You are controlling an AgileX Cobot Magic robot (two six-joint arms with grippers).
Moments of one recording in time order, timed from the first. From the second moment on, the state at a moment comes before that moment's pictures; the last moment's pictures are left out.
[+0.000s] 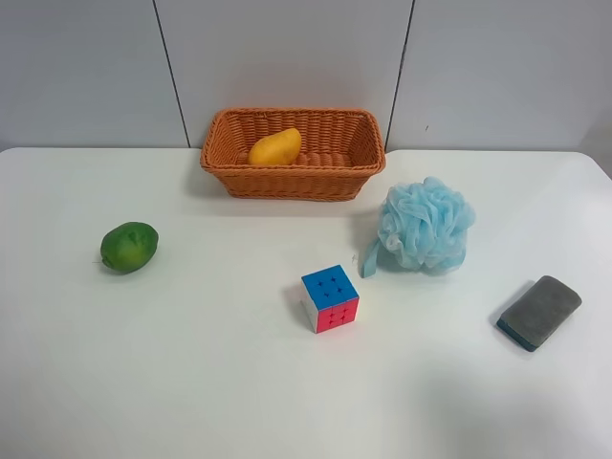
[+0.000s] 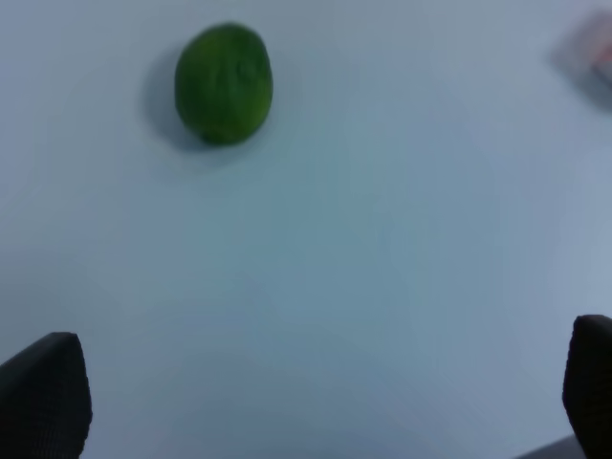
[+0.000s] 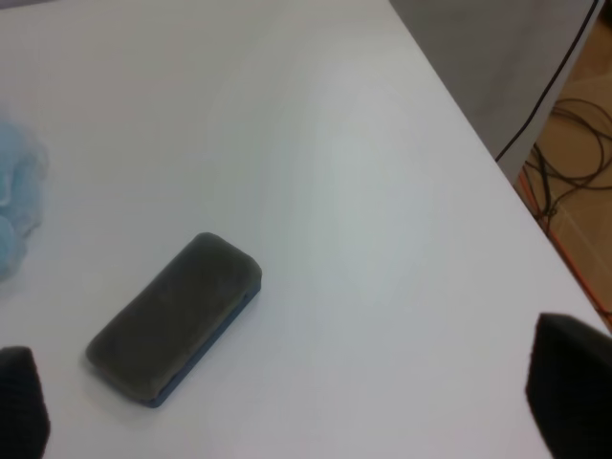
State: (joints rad) left arm -0.43 0.81 -0.98 0.05 1.21 -0.08; right arm -0.13 0.00 -0.48 -0.17 1.05 0.09
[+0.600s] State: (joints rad) left arm -0.25 0.18 -0.58 0.01 1.12 0.01; right arm -0.13 0.00 -0.48 -0.17 1.05 0.09
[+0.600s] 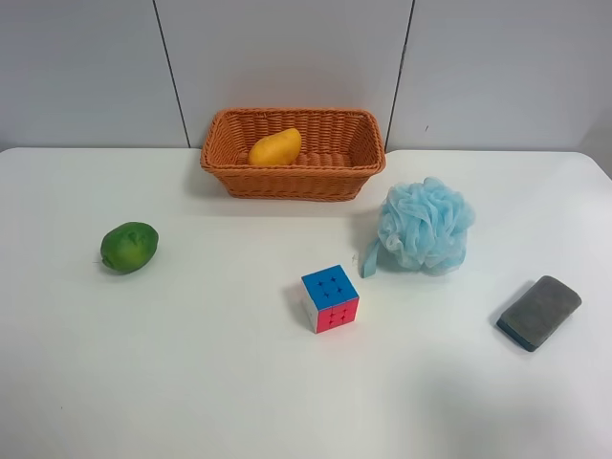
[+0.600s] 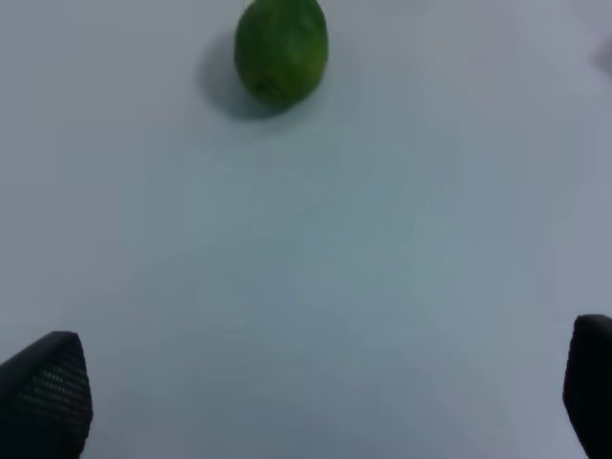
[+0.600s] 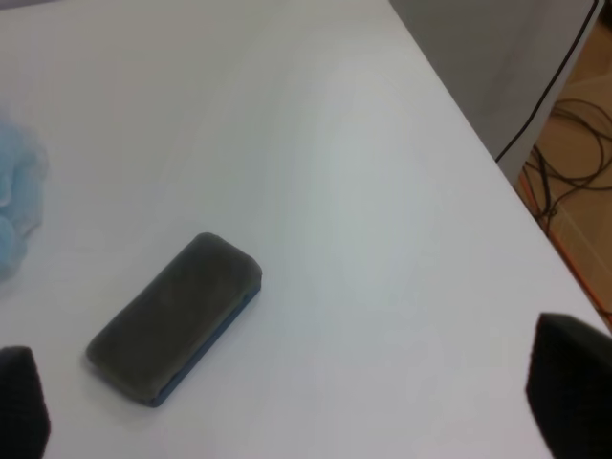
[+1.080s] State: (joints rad) left arm -0.02 0.00 -0.52 -0.10 1.07 0.15; right arm -0.13 0.00 -0.48 -0.17 1.05 0.09
